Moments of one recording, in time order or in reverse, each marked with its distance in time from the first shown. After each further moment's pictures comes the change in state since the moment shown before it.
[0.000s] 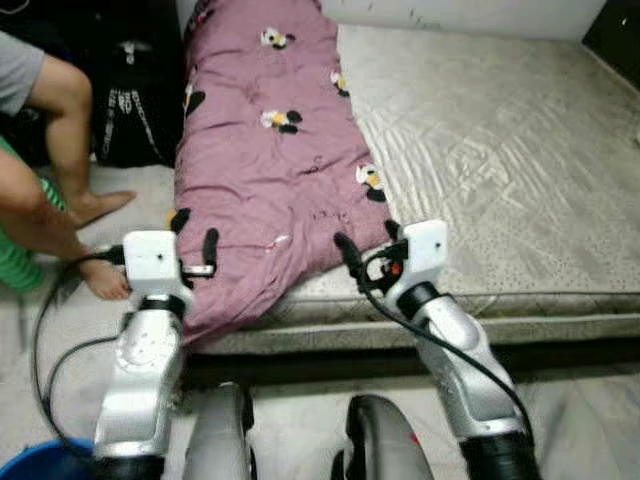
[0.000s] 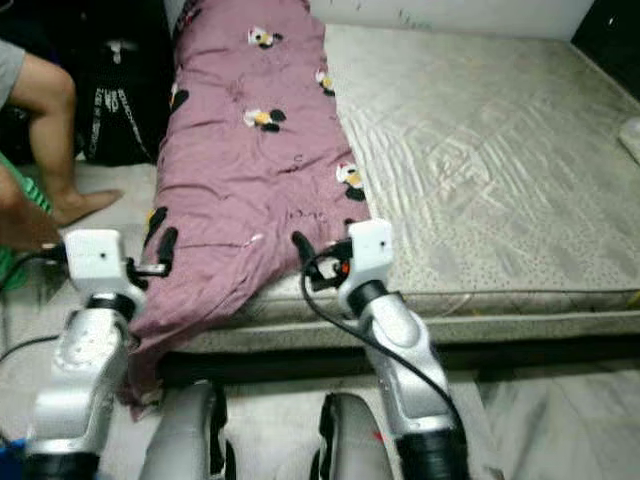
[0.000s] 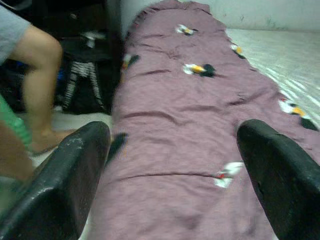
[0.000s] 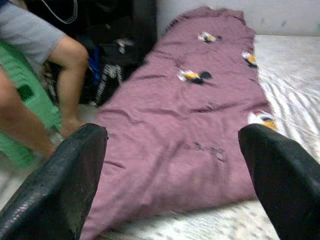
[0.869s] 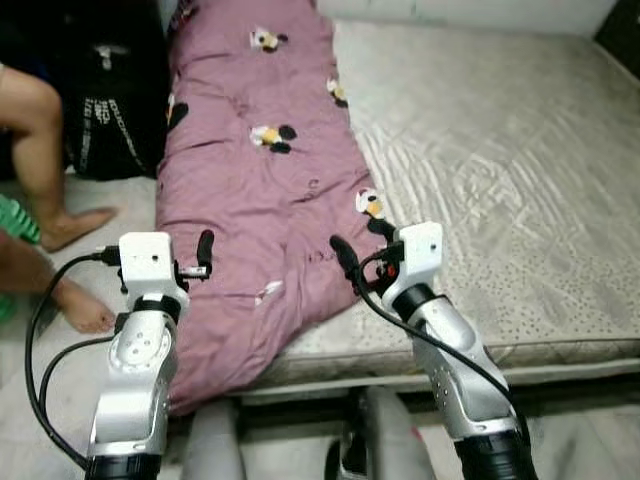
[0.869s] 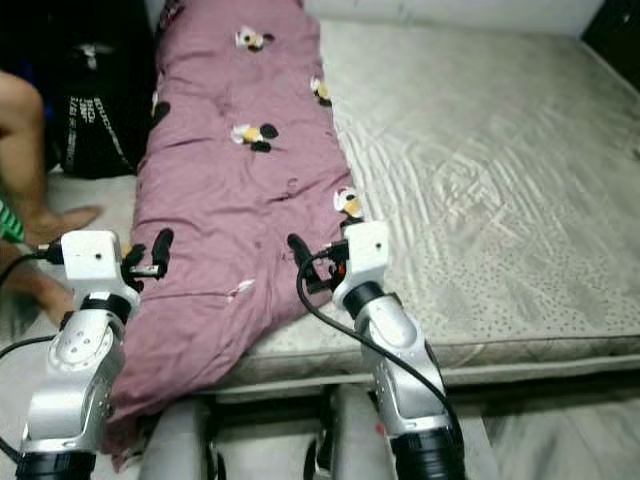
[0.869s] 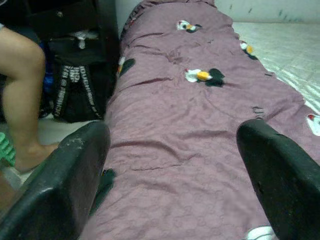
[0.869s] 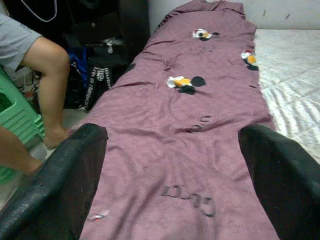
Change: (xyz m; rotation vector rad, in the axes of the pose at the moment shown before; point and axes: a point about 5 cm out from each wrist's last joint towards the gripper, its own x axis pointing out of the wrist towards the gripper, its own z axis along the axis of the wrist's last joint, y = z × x) left arm 0.001 0.009 0.000 0.018 0.003 0.023; right arm 0.004 0.005 0.000 0.007 -0.002 0.018
